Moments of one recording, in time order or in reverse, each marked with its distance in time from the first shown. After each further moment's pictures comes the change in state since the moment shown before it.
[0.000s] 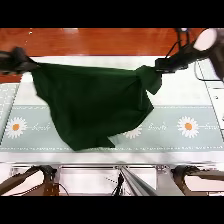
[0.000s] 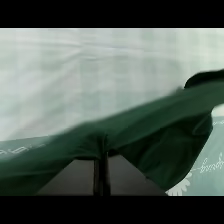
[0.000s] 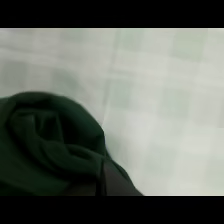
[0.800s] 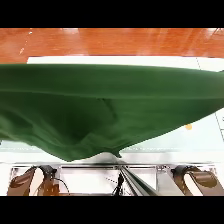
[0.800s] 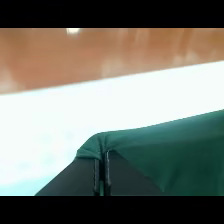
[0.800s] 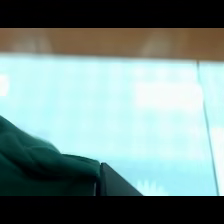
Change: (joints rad) left arm 0.246 0.633 0.513 -0.041 -0.436 -0.056; right arm -0.130 0.954 0.001 -0.148 0.447 0.006
